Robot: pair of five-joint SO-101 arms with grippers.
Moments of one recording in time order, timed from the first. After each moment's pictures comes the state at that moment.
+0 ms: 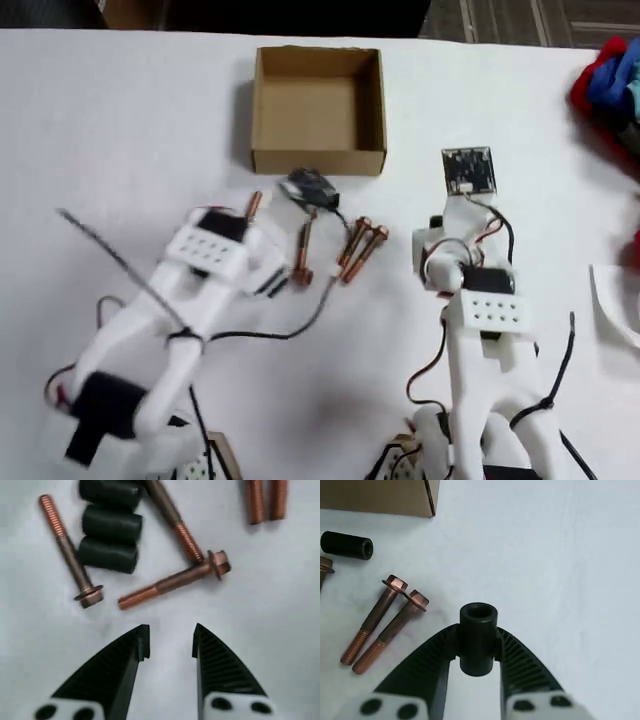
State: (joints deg) left arm 15.5 -8.8 34.6 61.2 -24.2; right arm 0.3 -33.5 58.7 34.5 8.6
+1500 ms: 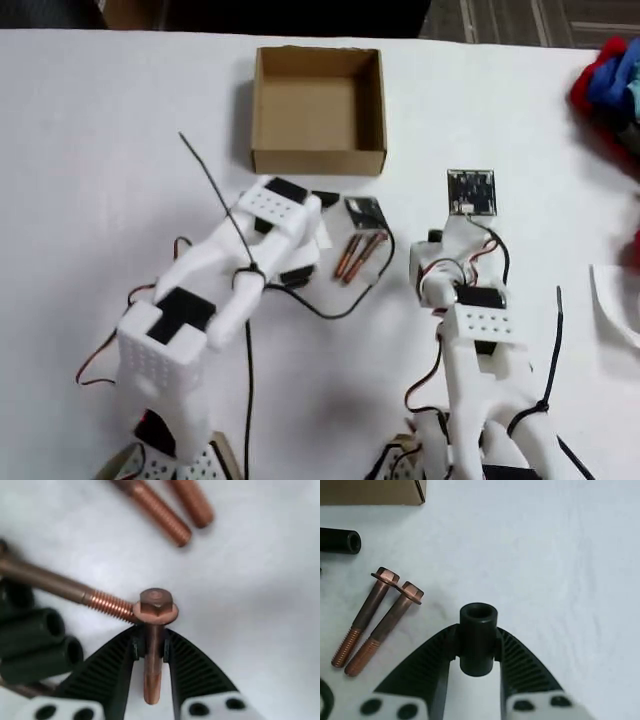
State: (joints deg) left arm 18.4 23.6 6.8 70.9 -38.5; right arm 0.7 -33.5 66.4 26.4 5.2
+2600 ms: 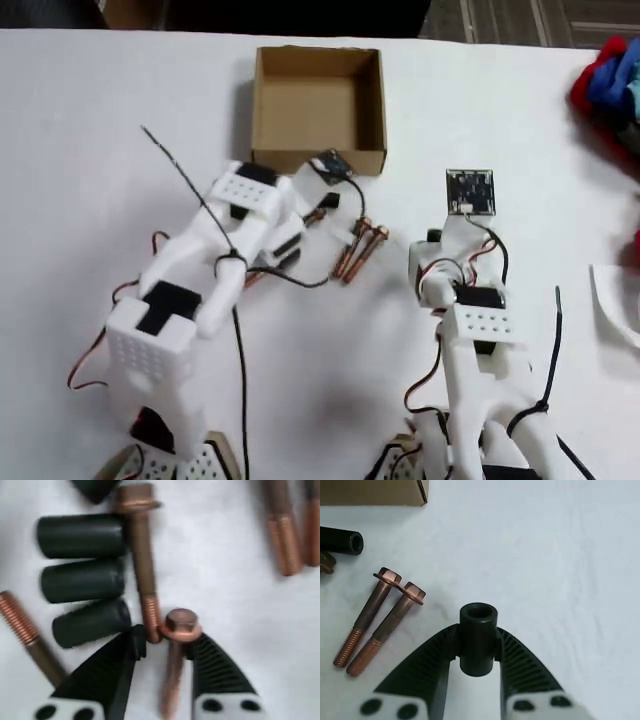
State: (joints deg) left arm 13.3 24.3 4.8 65.4 -29.8; right arm 0.4 -33.5 66.4 26.2 5.2
